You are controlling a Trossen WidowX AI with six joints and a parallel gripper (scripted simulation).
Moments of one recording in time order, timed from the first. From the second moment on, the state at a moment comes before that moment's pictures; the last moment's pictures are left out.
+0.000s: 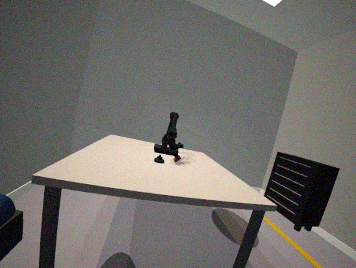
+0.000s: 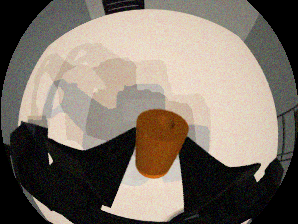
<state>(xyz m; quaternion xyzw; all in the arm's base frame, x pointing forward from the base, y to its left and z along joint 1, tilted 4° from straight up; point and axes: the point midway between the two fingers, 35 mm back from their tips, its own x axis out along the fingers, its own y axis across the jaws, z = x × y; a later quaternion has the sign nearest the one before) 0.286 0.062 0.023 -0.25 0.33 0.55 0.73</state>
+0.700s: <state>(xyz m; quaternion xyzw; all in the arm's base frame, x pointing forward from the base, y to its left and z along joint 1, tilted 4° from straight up) 0.278 0.040 0.015 -0.15 0.19 0.58 0.77</state>
